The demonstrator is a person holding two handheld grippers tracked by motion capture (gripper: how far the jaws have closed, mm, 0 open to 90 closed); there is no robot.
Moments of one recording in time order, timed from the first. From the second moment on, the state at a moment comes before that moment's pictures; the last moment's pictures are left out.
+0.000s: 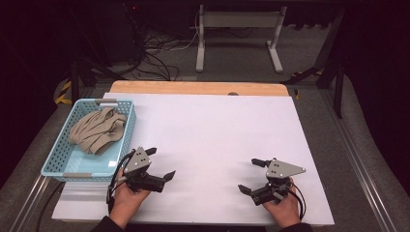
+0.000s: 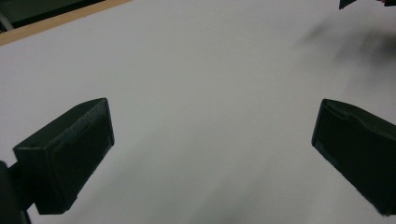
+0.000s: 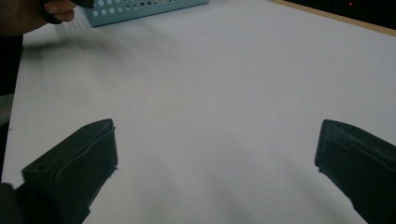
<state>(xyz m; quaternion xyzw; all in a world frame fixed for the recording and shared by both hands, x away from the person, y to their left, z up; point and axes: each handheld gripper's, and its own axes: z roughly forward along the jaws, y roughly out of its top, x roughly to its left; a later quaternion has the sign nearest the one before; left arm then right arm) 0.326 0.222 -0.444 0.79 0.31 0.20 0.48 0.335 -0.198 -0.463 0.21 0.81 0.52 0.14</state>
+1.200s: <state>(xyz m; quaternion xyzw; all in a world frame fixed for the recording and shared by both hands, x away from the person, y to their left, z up) 0.331 0.243 -0.408 0.79 0.31 0.20 0.48 0.335 -0.198 -0.463 0.21 0.82 0.52 0.14</state>
